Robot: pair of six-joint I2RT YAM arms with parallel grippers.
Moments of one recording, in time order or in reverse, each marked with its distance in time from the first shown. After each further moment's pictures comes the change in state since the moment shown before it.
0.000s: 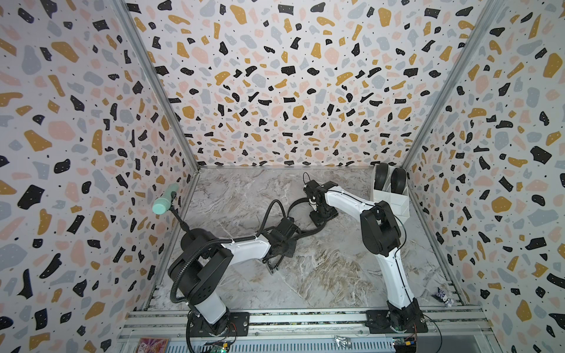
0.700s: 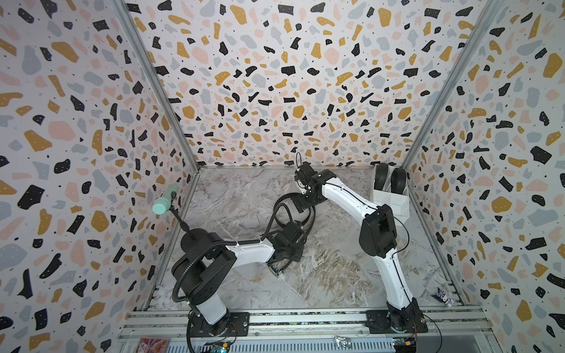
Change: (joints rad) left arm -0.085 0.010 -0.014 0.077 0.101 -0.059; right arm 0.051 0.051 0.324 0.012 -0.097 0.049
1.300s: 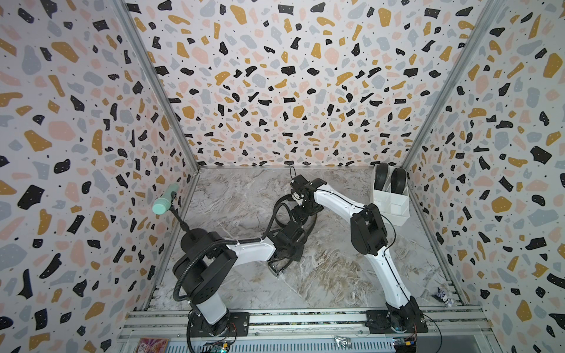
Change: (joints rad) left arm 0.000 0.008 0.021 -0.031 0.003 -0.015; right arm 0.026 0.077 -0.043 0.005 -0.048 -0.021
